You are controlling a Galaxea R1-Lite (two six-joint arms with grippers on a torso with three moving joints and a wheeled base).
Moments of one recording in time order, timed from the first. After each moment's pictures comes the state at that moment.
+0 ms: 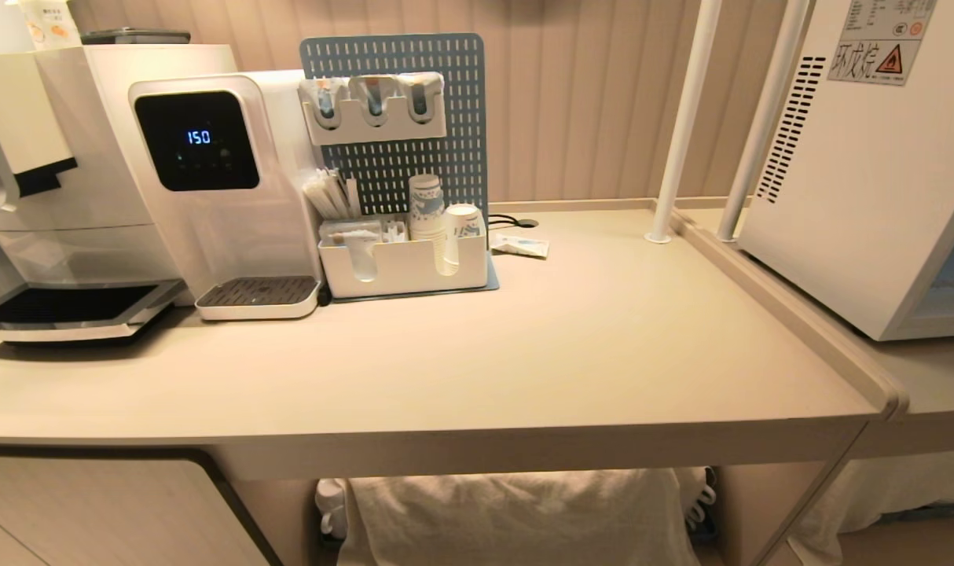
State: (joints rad) left arm 0.01 0.00 0.00 0.00 -0.01 0.01; right arm 0.01 0.00 0.00 0.00 0.01 -0.05
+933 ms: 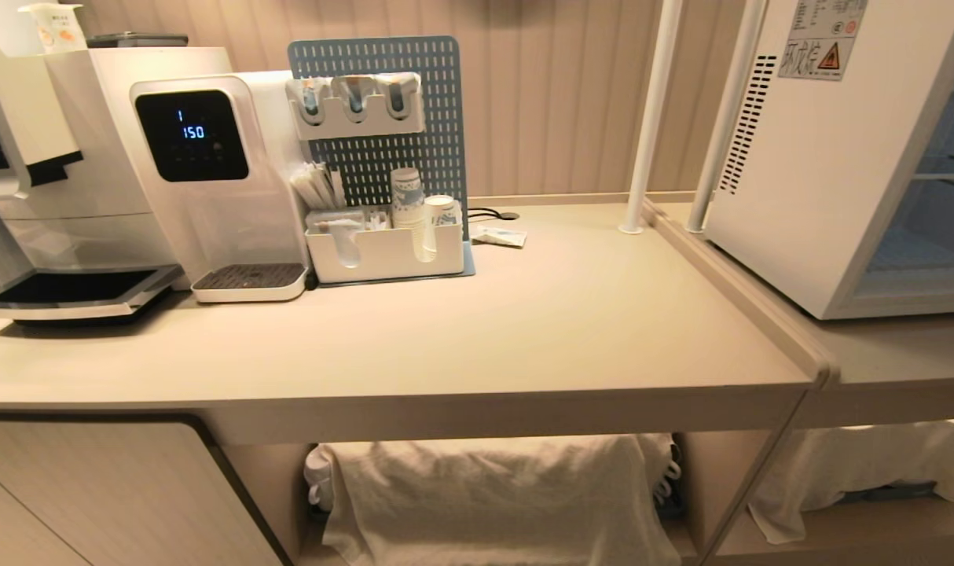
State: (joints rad) left arm 0.01 0.00 0.00 0.00 0.00 0.02; right arm 0.01 0.00 0.00 0.00 0.01 -0.05
